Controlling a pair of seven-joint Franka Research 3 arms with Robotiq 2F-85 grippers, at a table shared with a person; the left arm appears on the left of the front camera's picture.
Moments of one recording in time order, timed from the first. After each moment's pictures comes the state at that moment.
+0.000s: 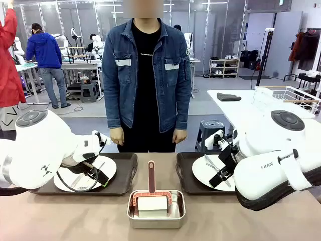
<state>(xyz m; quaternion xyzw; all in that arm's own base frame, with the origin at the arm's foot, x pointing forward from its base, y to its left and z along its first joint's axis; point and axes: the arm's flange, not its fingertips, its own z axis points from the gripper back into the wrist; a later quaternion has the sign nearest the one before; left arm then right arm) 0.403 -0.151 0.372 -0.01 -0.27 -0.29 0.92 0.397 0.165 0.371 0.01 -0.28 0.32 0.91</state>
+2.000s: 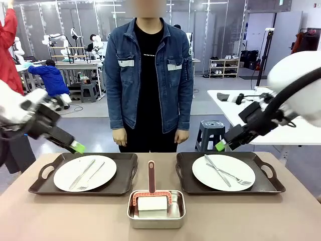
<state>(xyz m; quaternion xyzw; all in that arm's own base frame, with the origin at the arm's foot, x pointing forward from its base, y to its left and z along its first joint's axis) 0.401 -0.024 0.489 -0.36 -0.23 -0.34 0.84 0.435 0.090 0.488 0.32 -0.19 0.27 0.89</state>
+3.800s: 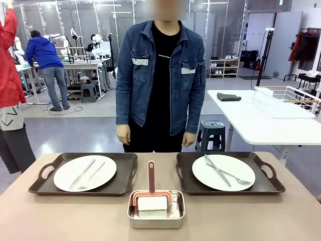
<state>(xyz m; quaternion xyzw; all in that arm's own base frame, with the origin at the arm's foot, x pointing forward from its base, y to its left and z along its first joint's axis) 0.227 0.315 0.417 -0.46 -0.34 0.02 0.82 0.319 -0.276 0.393 0.49 -0.21 -0.12 0.84</state>
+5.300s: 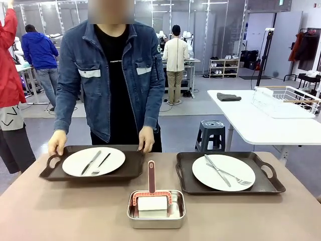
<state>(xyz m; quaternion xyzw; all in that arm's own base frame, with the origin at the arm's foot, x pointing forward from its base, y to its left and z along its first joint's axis) 0.227 0.315 0.418 -0.46 -0.34 0.02 0.82 0.319 -0.276 0.393 0.49 -0.21 -0.12 0.84</state>
